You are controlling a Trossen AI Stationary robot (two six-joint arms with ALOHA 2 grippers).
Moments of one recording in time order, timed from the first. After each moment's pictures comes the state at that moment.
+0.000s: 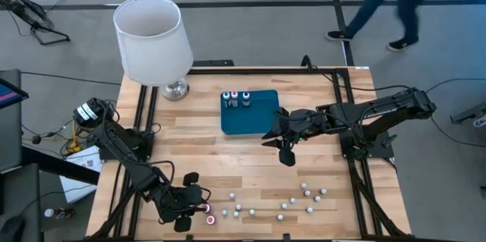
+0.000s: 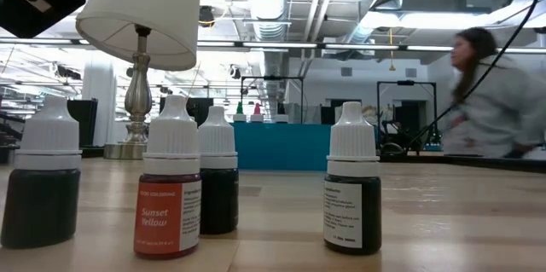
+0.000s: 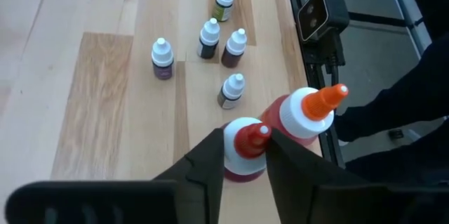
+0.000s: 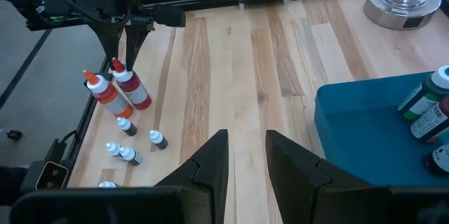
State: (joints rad) left arm -0.83 1.53 0.88 -0.15 -0.38 -0.72; right arm 0.20 1.32 1.14 -0.43 0.05 0.17
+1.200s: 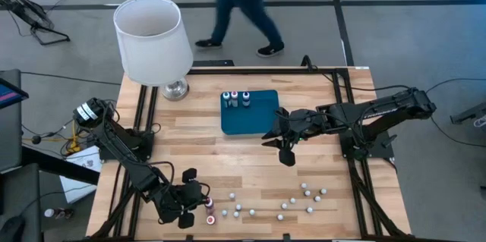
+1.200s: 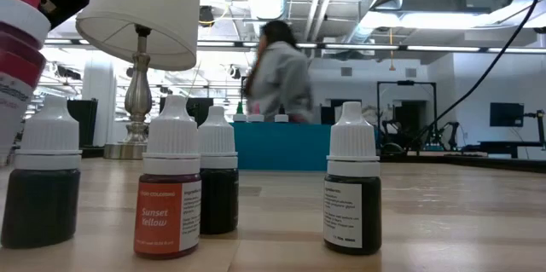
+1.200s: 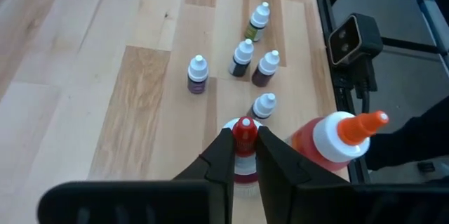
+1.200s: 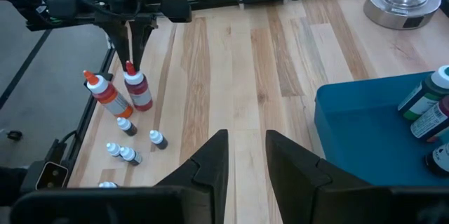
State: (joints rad) left arm -0.83 1.53 0.88 -0.20 -0.51 -0.79; right arm 0.20 1.32 1.14 -0.43 0.05 0.17
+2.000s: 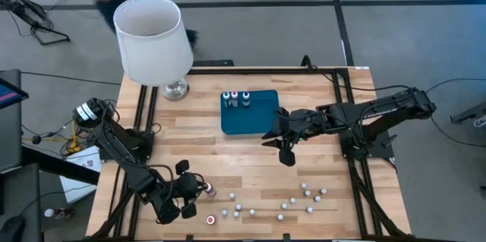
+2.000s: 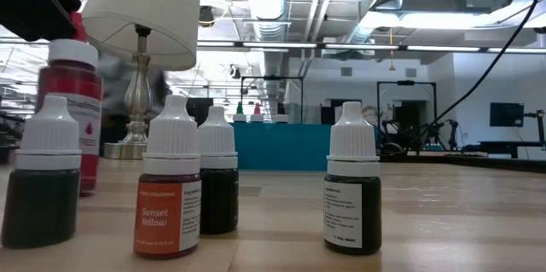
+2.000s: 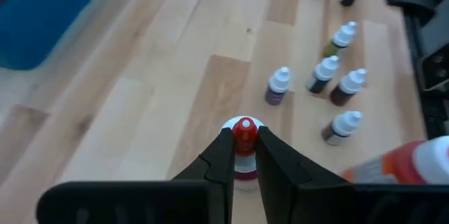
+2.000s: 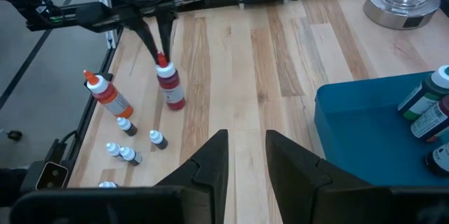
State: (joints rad) left arm -0.86 1.53 0.88 -0.43 -0.73 -0.96; right arm 0.20 1.32 1.14 -0.43 0.05 0.17
